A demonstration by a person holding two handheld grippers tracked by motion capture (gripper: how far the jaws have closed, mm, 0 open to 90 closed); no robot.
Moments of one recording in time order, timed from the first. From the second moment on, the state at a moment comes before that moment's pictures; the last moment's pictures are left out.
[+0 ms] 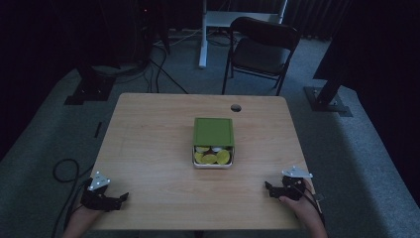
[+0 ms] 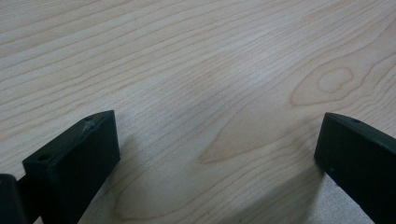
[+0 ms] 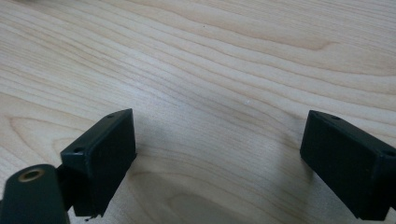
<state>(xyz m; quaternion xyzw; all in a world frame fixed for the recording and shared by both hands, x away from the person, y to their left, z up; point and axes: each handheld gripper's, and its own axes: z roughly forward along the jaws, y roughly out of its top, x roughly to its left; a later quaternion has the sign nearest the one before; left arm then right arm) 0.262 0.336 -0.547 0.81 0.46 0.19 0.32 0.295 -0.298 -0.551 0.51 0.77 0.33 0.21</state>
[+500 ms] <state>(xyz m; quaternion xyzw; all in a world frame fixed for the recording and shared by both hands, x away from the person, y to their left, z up) 0.262 0.337 -0.547 0.81 0.46 0.19 0.32 0.293 -0.278 -0.550 0.47 0.77 0.31 0.28</state>
